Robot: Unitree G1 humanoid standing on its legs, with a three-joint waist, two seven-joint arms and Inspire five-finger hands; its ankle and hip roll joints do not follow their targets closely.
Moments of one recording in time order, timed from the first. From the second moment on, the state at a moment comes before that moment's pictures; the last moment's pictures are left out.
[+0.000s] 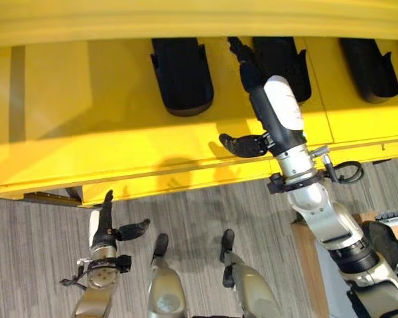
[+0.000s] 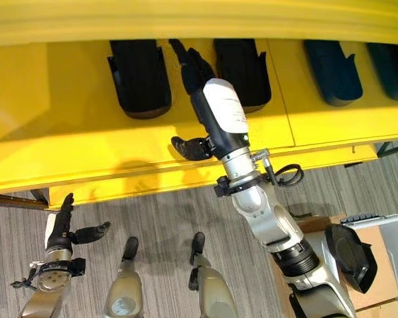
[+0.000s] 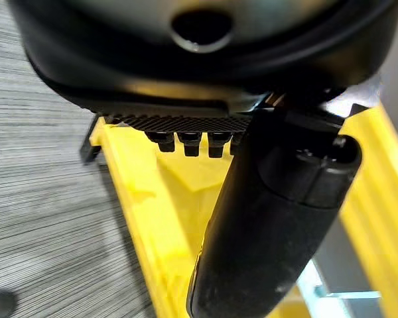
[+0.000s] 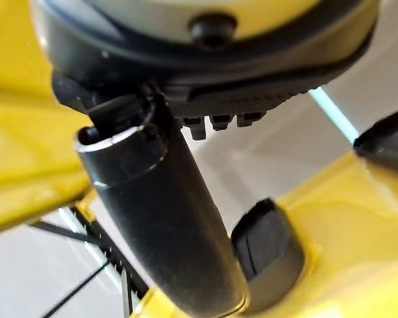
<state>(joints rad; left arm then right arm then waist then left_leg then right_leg) 0.13 0.42 0.04 0.21 -0.06 -0.07 0.32 -0.50 -0.51 0.32 -0.20 -0.35 -0.07 -0.22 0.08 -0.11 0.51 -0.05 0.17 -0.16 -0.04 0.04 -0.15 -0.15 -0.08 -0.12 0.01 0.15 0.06</state>
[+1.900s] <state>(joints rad) 0.09 0.47 -0.08 -0.05 0.09 -0.14 0.33 0.06 -0.46 0.17 -0.22 -0.39 -0.12 -0.17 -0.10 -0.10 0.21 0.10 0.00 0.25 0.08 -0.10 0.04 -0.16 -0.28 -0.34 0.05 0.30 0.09</state>
